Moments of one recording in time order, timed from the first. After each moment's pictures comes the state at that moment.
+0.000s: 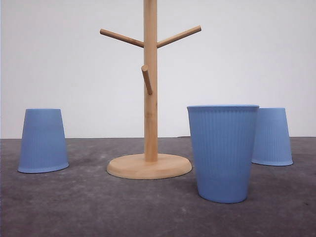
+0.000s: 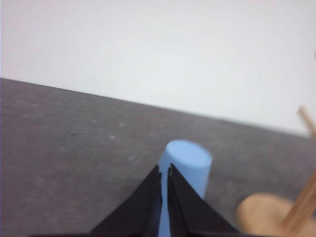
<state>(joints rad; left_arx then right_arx) -0.02 0.00 0.03 0.05 0.10 -0.30 0.00 0.00 0.02 -0.11 -0.01 0.14</state>
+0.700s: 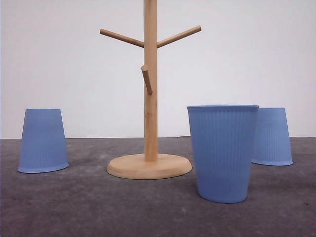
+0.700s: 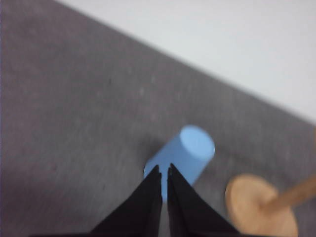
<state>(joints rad) -0.02 0.35 0.64 -0.66 0.02 -0.40 0.00 0.37 0.60 -0.52 -0.12 0.21</state>
